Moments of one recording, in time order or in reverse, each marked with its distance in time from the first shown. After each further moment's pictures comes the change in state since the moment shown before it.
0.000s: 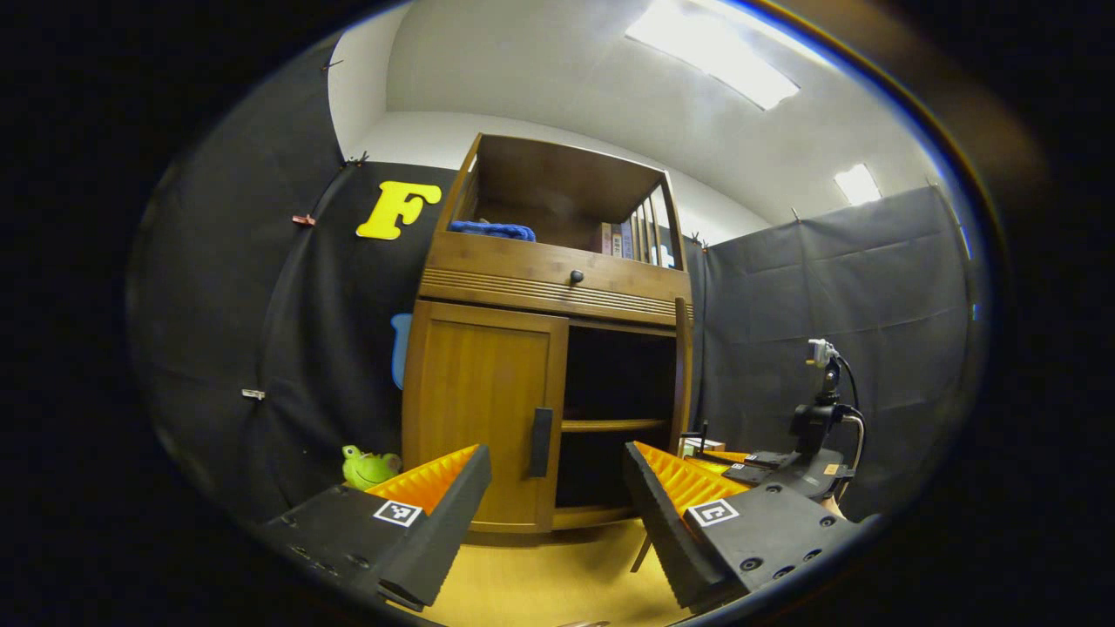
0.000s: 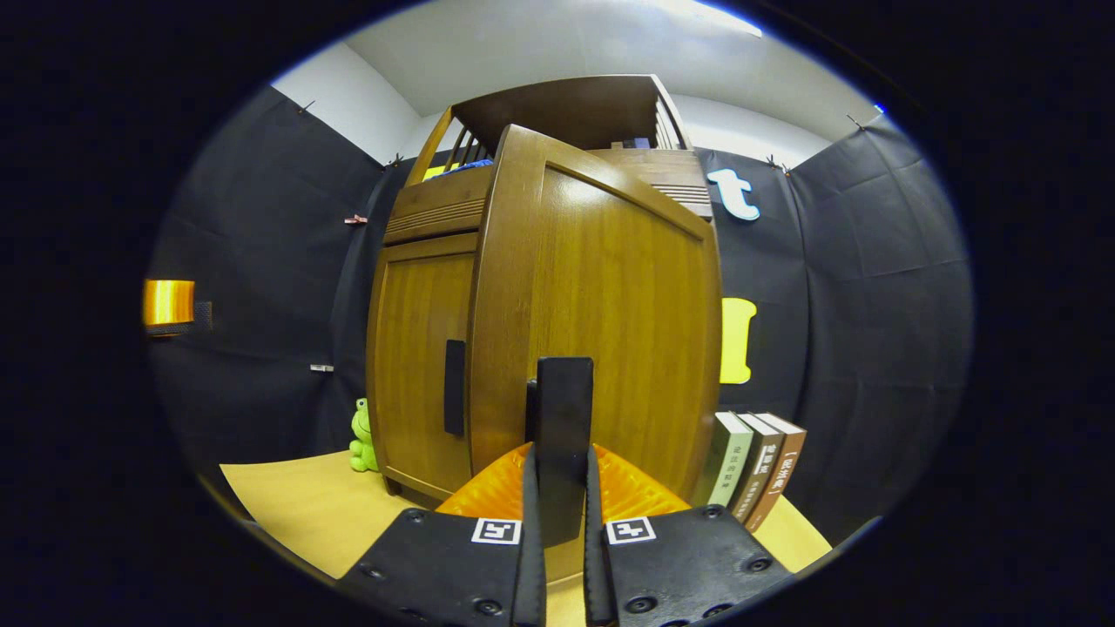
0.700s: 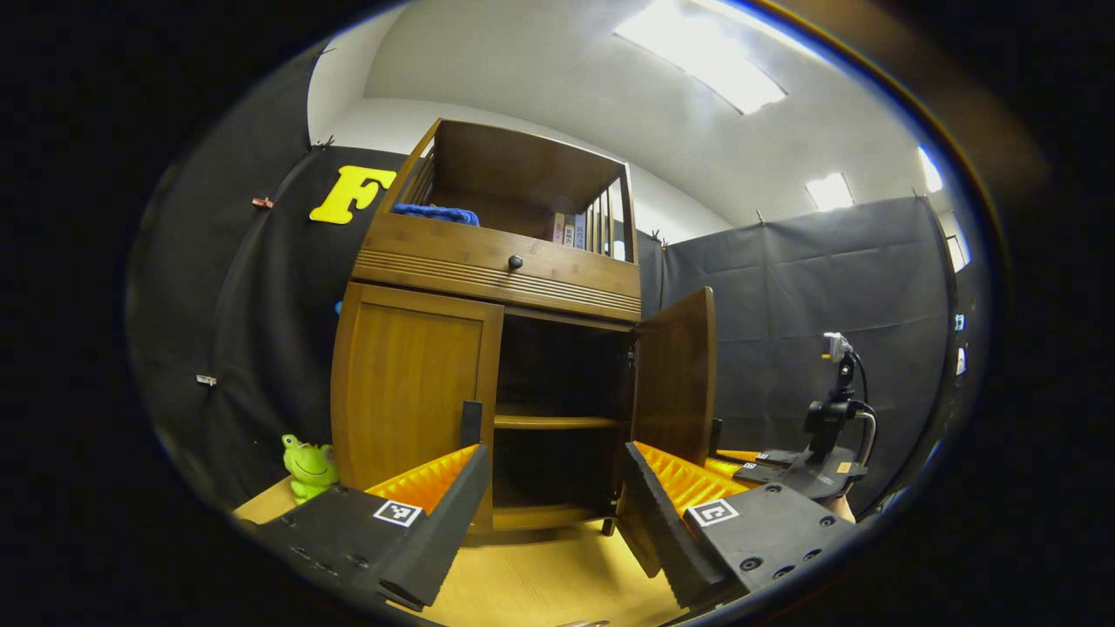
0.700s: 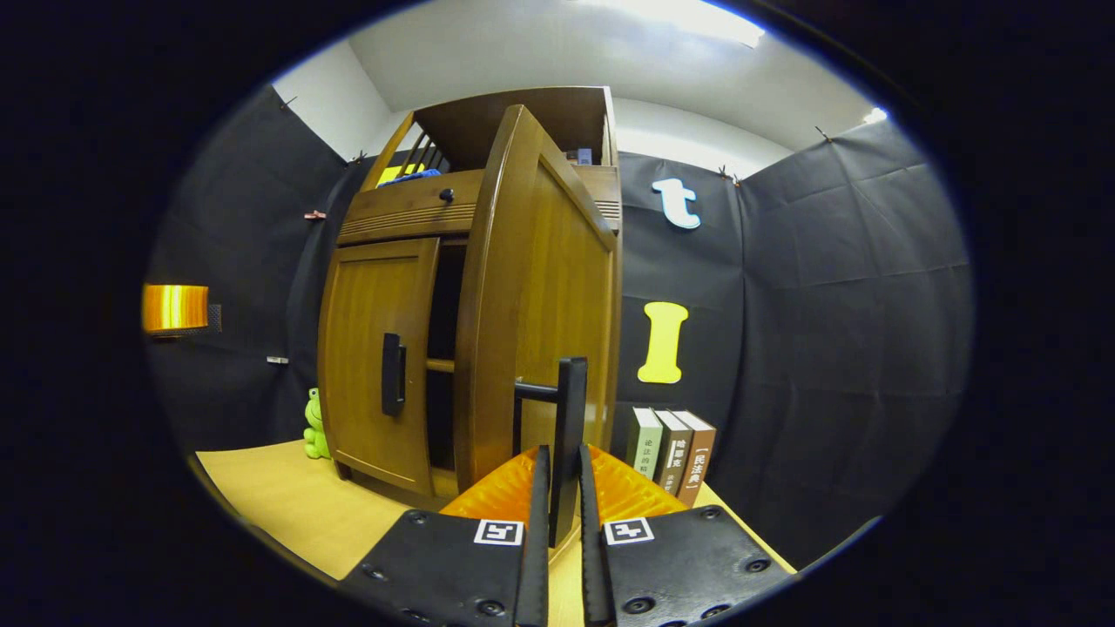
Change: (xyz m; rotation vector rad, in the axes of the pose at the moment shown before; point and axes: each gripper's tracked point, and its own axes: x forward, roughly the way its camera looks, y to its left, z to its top) left arm 0.028 -0.056 -0.016 -0.024 0.012 -0.123; right arm -0.052 -0.081 0.008 -0.024 -0.010 -0.163
